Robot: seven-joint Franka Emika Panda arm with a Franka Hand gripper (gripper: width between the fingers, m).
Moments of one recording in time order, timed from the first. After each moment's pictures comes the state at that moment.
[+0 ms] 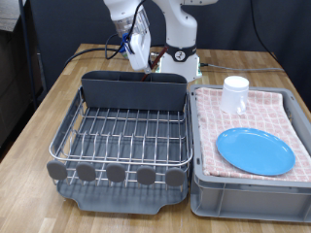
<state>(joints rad) 0.00 -0.35 -0.45 -2.80 0.17 2.35 1.78</state>
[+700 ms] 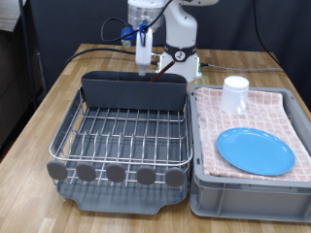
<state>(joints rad) -0.11 -0.41 -0.15 -2.80 -0.27 2.47 2.20</state>
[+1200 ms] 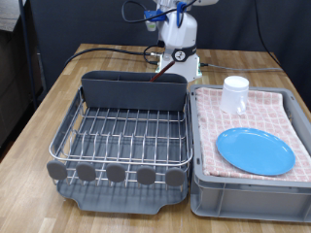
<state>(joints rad) -0.06 -0.53 0.02 -2.76 -0.28 2.33 2.27</state>
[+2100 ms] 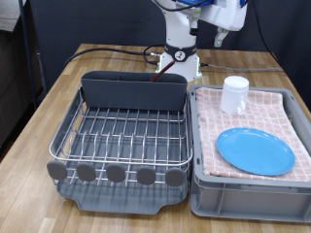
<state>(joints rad) 0.13 -0.50 0.01 -2.64 -0.16 2.29 1.99</state>
